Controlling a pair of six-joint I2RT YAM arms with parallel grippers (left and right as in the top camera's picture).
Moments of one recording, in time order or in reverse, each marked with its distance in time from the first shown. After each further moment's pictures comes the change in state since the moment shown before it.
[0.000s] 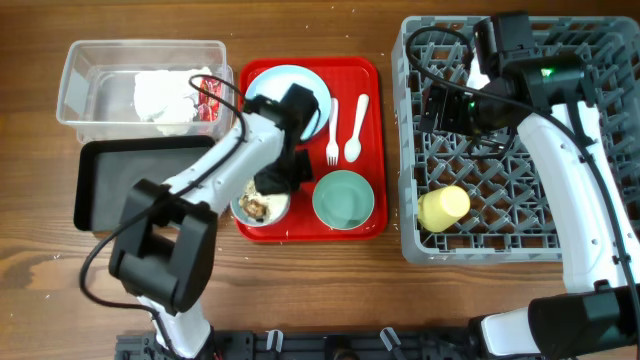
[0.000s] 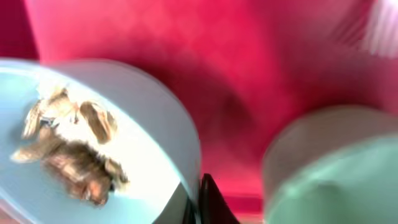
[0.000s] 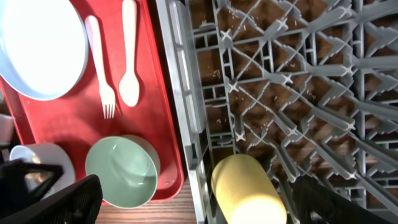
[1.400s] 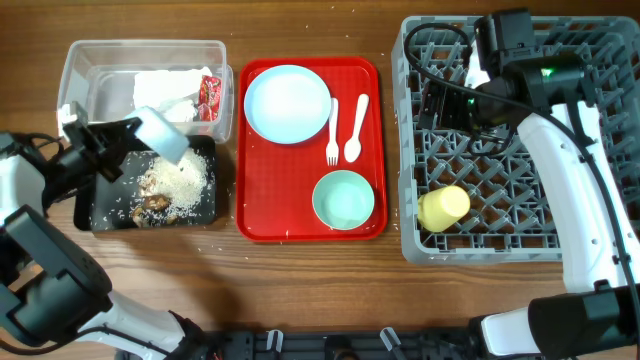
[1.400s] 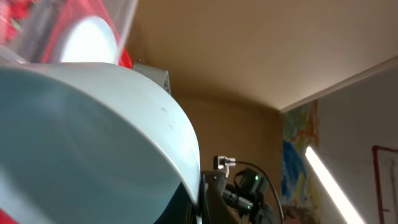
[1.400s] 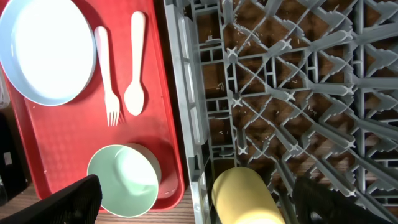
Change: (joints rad) left arm 1.148 -0.054 -0.175 0.166 1.417 0.474; right arm 0.000 0.000 0.000 0.040 0.000 -0.030
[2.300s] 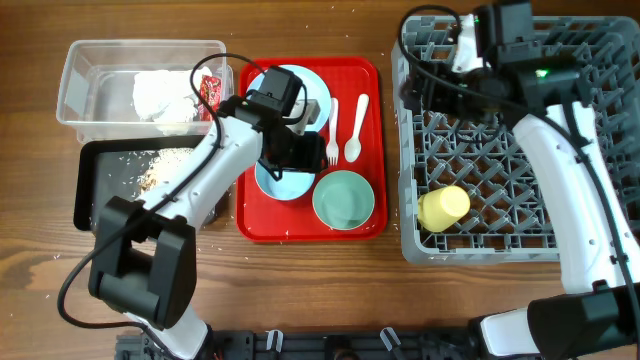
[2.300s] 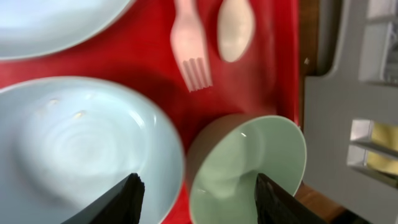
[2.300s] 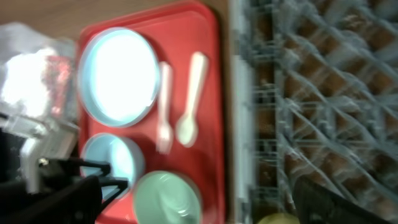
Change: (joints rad) left arm -1.085 -0.033 0.108 0.121 -1.149 -0.117; right arm 0.038 0.000 -0.009 0.220 -0.141 0.000
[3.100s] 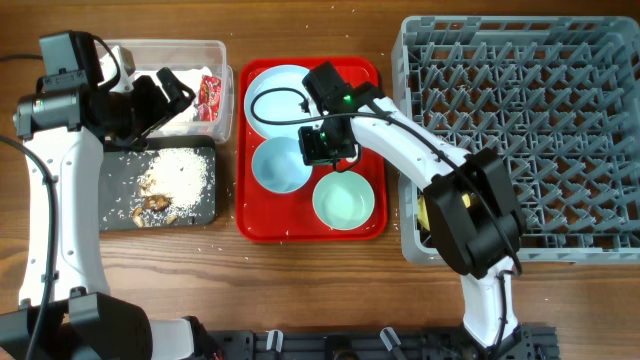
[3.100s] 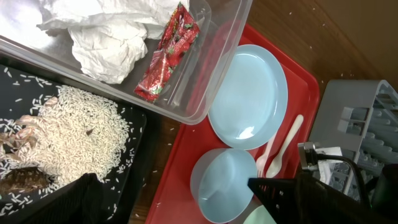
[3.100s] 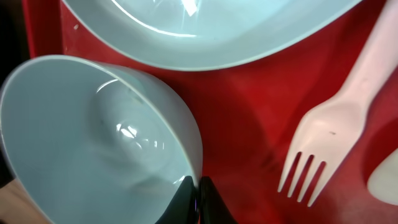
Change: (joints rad) left arm 0.614 -0.252 0.151 -0.177 -0.004 -0.095; right arm 0.386 0.522 -0.019 0.228 -0.097 0.061
